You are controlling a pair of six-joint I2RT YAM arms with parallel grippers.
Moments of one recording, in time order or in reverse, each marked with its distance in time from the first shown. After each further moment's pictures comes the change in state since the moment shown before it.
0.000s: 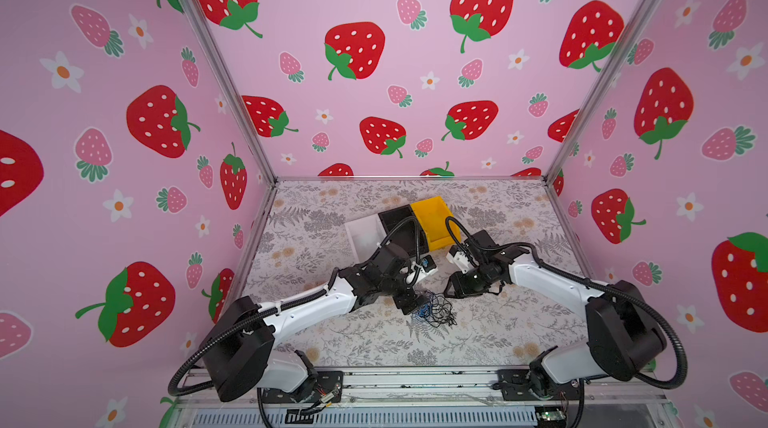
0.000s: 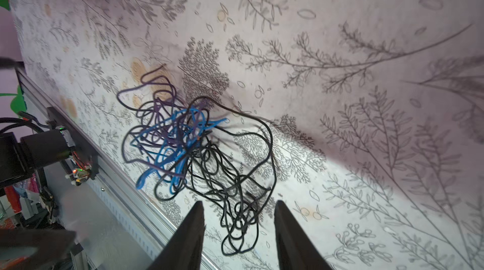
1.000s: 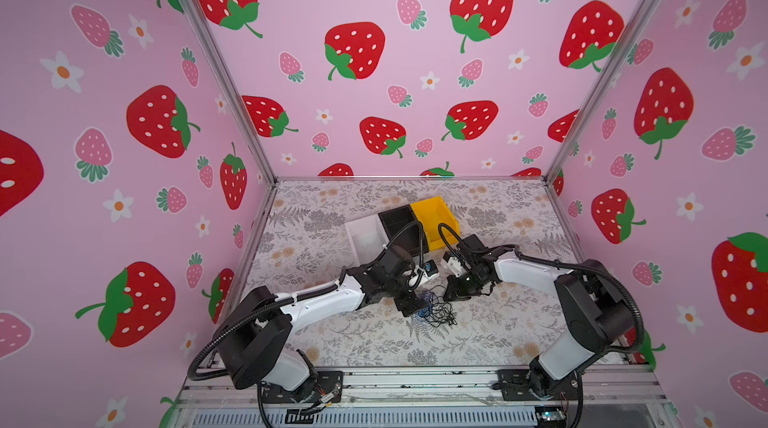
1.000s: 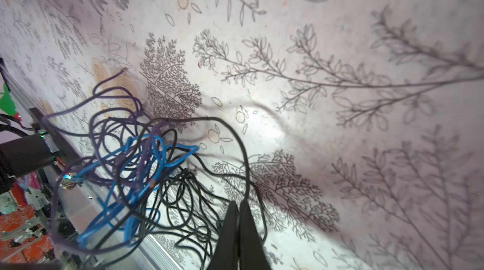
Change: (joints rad) left arm 0.000 0.107 0.011 0.011 0.013 0.028; right arm 0.002 0.154 -0.003 0.106 -0.026 -0.015
